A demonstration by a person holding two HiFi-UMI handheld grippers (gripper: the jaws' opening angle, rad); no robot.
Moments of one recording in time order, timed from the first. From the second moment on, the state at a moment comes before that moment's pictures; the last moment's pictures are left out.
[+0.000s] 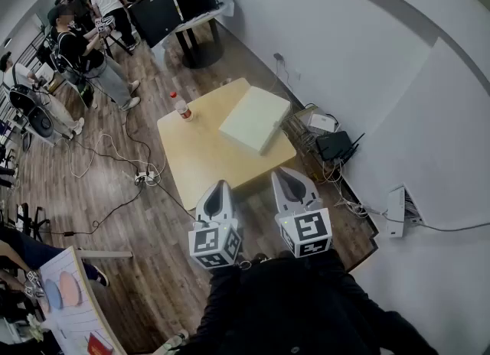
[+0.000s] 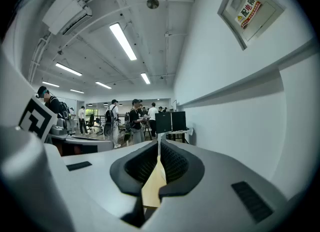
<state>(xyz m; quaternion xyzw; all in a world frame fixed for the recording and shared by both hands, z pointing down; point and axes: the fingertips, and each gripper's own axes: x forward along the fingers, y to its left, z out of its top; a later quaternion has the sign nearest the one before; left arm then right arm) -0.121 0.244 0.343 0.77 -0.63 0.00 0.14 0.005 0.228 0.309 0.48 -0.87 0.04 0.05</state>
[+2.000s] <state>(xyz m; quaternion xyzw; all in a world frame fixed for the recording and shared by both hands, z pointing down) -0.138 0.047 0.430 0.74 -0.64 0.03 0.21 -0.002 0.022 0.391 0.45 -0.88 0.12 0.09</state>
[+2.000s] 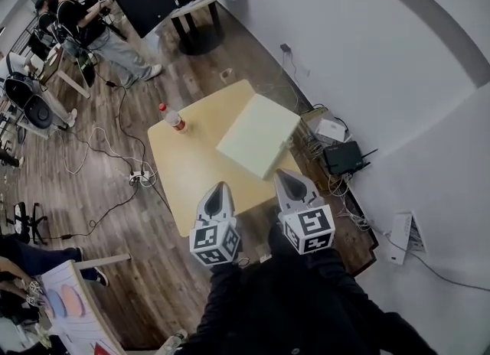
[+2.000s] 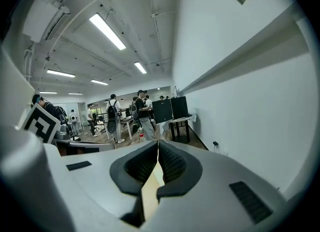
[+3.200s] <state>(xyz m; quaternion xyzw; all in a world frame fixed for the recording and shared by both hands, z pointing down) -0.108 -0.127 0.522 0.69 -0.66 0.10 0.29 0.074 -0.190 0.520 0.46 -0.83 0.27 0.13</state>
